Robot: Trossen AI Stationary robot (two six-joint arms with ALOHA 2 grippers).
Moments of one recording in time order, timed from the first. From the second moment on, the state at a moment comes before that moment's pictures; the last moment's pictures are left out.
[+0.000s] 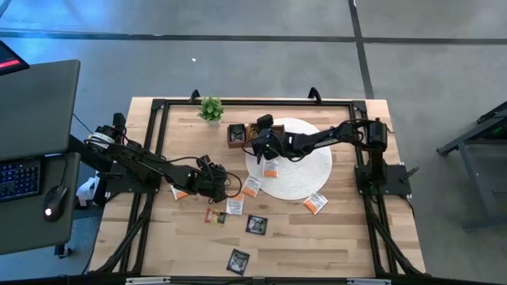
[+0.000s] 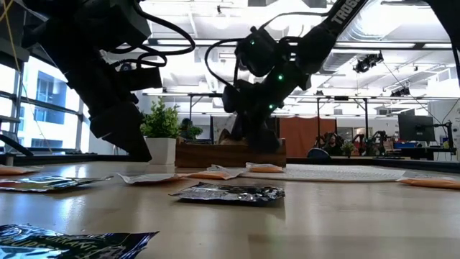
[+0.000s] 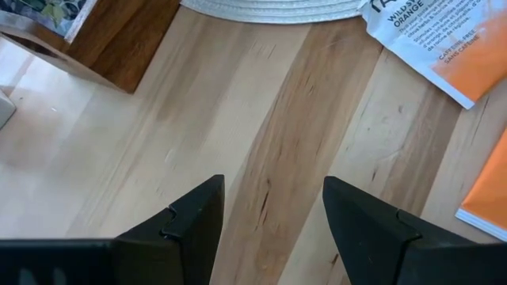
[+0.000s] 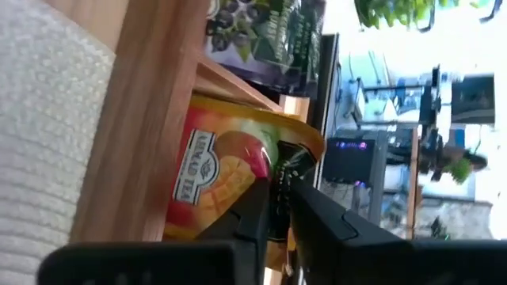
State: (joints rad) left arm -0.29 1.55 0.69 -0.29 -0.62 -0.55; right arm -0.19 1.95 1.10 0.21 0.58 -0.91
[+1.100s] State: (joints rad) left arm -0.33 1.55 0.87 -0.52 0.00 -0.47; right arm -0.05 1.95 1.10 0.25 0.84 -0.77
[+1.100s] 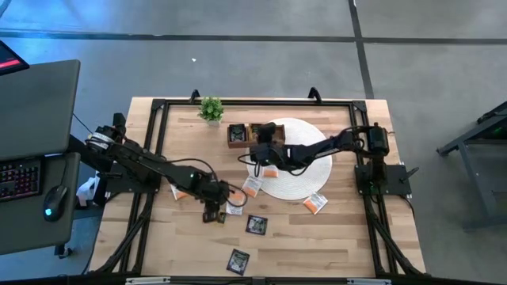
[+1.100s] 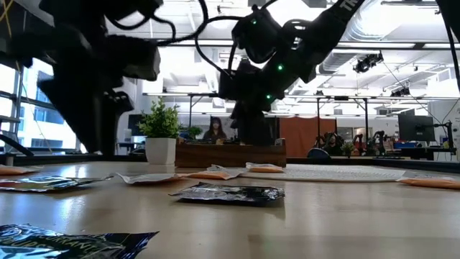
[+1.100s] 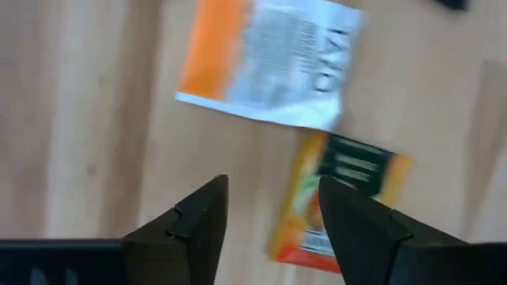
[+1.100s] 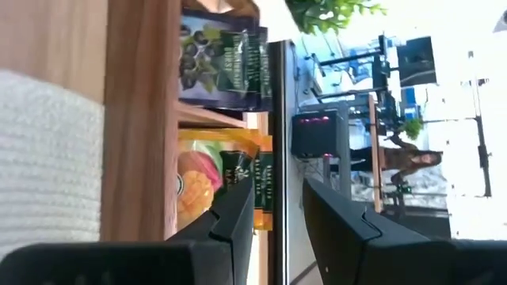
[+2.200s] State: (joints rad) left arm -0.41 1.67 0.88 -0.43 -0.01 -0.27; right arm 0.17 1.95 1.10 0.27 0.63 -0.24
